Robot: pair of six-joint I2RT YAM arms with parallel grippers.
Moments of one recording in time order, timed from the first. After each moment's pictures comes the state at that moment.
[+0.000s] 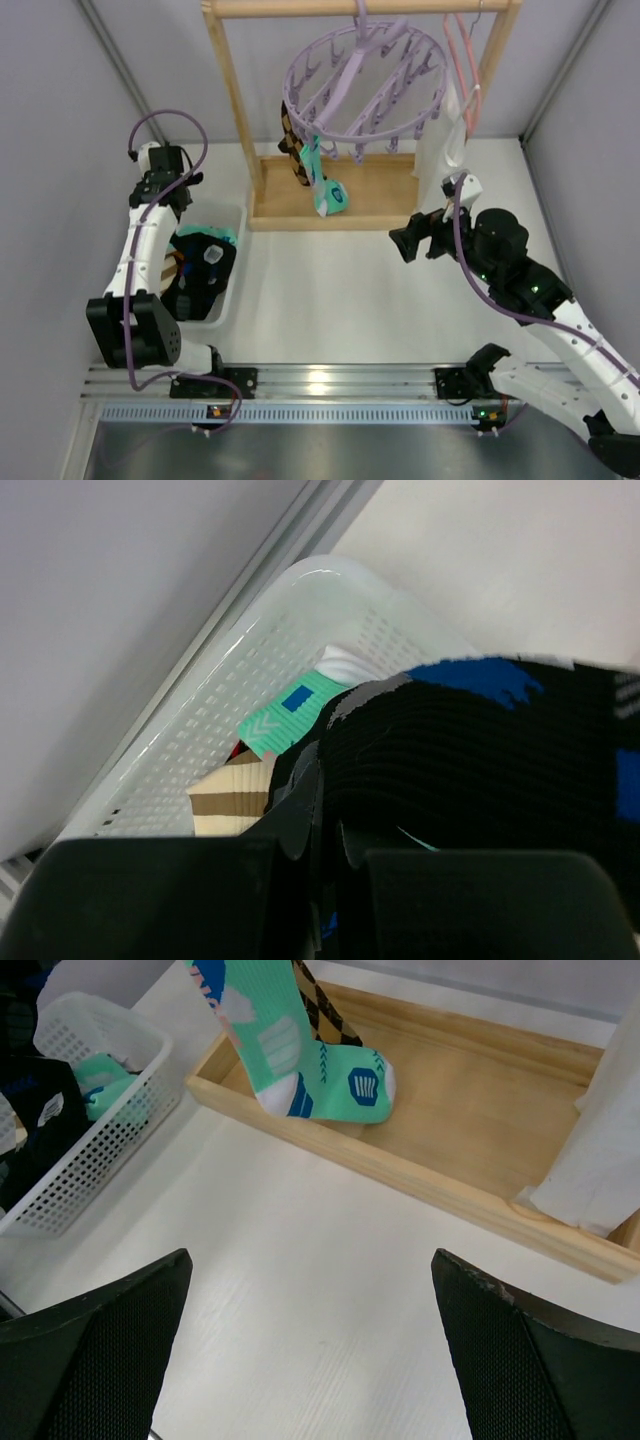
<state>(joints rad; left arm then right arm) 0.09 1.42 1.31 -0.65 -0.50 -0.33 0.64 0.78 0.98 -0.42 0.05 0.19</state>
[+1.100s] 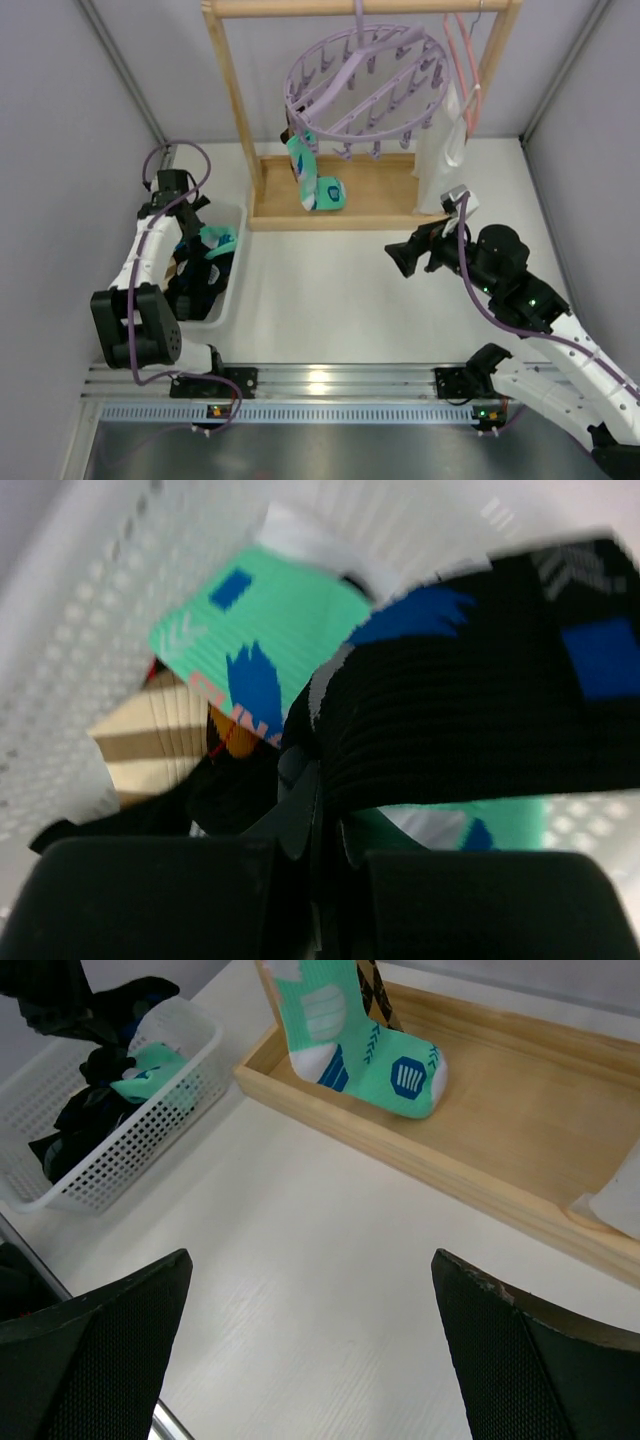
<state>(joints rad) 0.13 1.42 1.17 -0.64 -0.30 -0.39 0.64 0.69 0.84 -0.33 -0.06 0.21</state>
